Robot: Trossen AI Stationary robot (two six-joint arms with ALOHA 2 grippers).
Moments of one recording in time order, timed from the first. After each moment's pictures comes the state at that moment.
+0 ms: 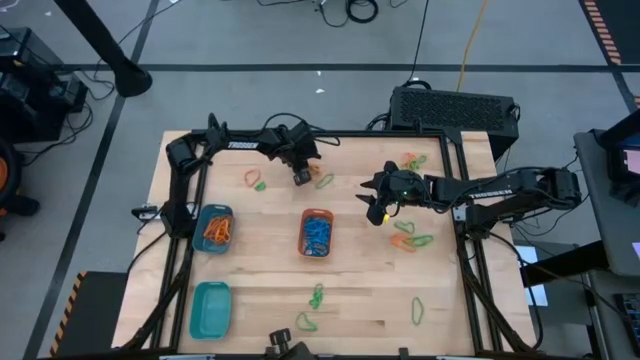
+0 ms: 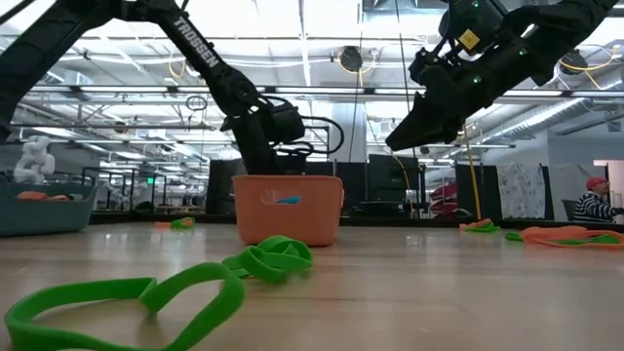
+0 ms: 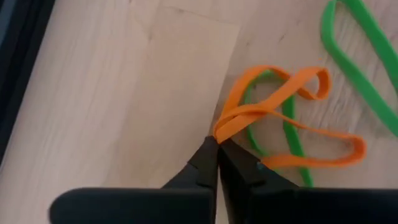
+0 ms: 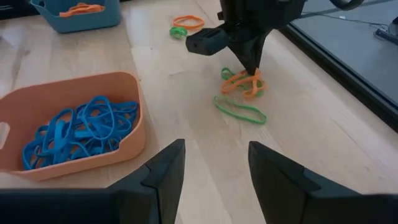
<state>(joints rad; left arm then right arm) 0.58 2.03 1.30 -0.43 0.05 0.29 -0.16 1.23 0.56 0.15 0.18 0.15</state>
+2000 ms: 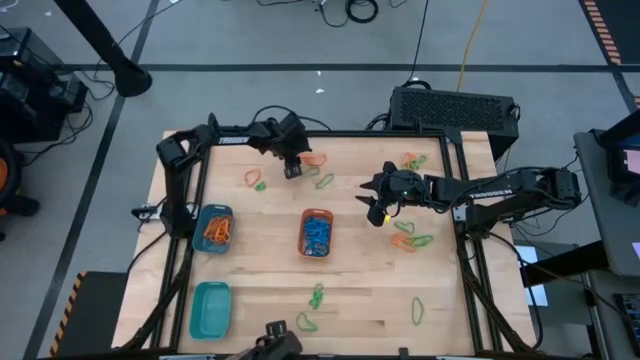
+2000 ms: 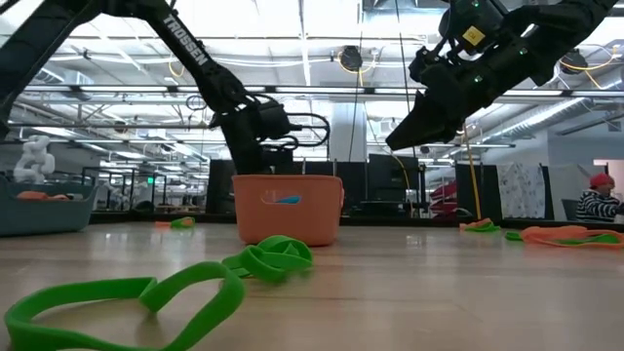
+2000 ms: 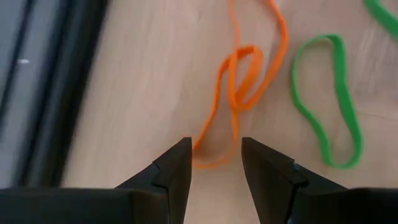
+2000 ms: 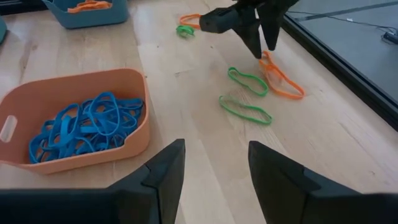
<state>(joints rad) 0.65 1.96 1.25 -0.40 0.05 0.43 -0.16 1.23 0.56 0.15 0.15 0.13</state>
